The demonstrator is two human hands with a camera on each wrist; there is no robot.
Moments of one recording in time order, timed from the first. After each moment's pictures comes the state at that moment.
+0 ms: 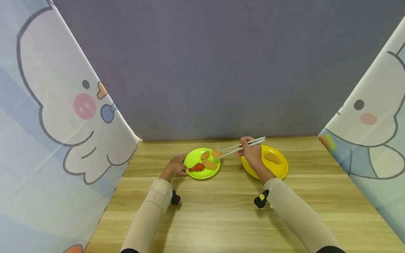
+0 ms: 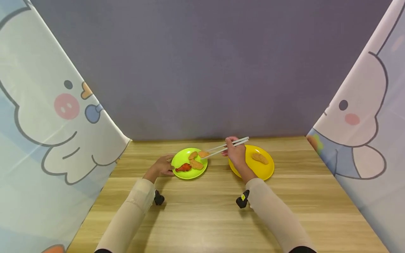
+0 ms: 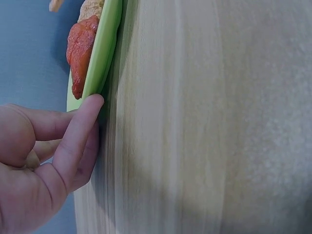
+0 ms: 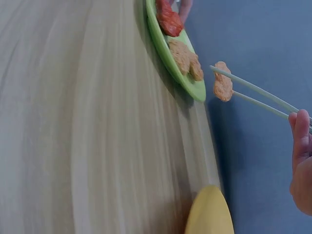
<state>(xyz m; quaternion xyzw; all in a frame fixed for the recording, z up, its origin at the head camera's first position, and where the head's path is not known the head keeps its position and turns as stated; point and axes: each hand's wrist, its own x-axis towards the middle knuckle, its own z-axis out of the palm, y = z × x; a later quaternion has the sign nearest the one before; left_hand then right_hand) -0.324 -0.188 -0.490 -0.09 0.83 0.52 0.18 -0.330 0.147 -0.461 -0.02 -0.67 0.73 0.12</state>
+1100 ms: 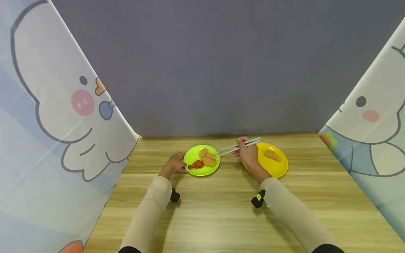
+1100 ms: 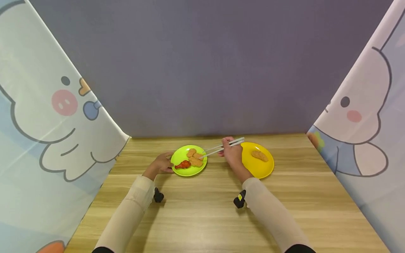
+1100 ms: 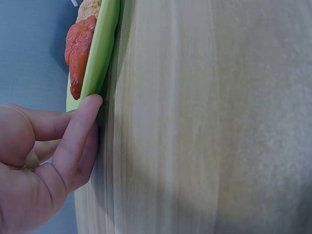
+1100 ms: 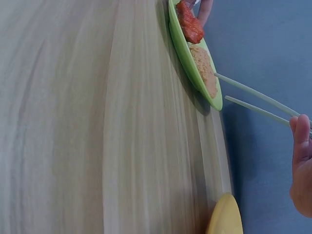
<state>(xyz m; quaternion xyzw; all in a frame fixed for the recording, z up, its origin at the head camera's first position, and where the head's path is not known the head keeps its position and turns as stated) -0.326 -0.185 -0.490 -0.09 0.83 0.52 0.18 -0.329 0.138 -0.472 -0.03 -0.70 0.70 0.12</state>
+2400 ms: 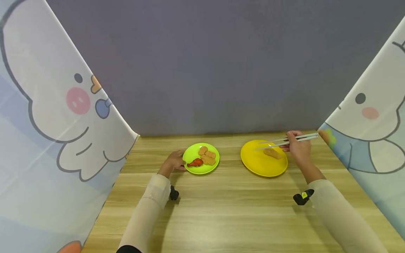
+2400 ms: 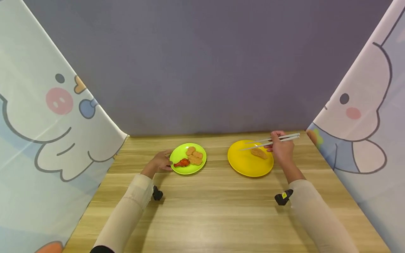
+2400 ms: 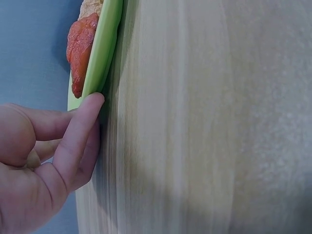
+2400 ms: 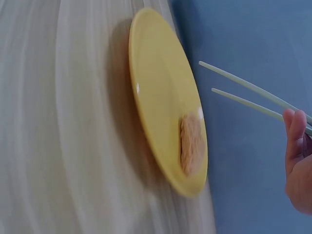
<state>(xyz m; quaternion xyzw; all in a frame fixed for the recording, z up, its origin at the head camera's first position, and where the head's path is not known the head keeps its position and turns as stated) -0.329 -0.188 -0.487 -0.09 0.82 0.53 0.19 -0.304 0.304 -0.440 -0.05 -0.65 0.74 0.15</state>
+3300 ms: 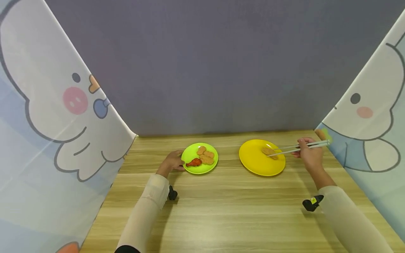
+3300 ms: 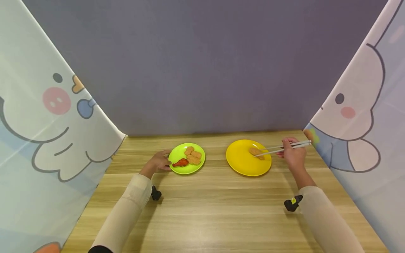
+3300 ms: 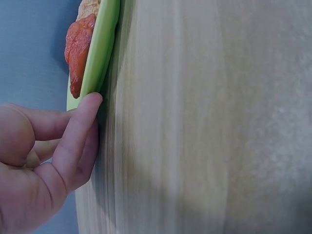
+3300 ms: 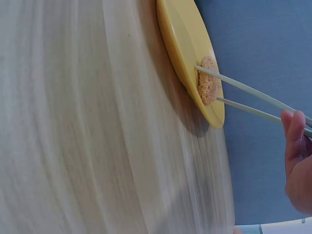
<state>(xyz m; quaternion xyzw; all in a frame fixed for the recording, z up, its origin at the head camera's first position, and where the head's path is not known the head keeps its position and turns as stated) -0.331 -0.190 -0.493 -0.08 0.83 0.52 0.20 -0.284 0.347 -0.456 -0.09 -0.67 0.71 0.19</state>
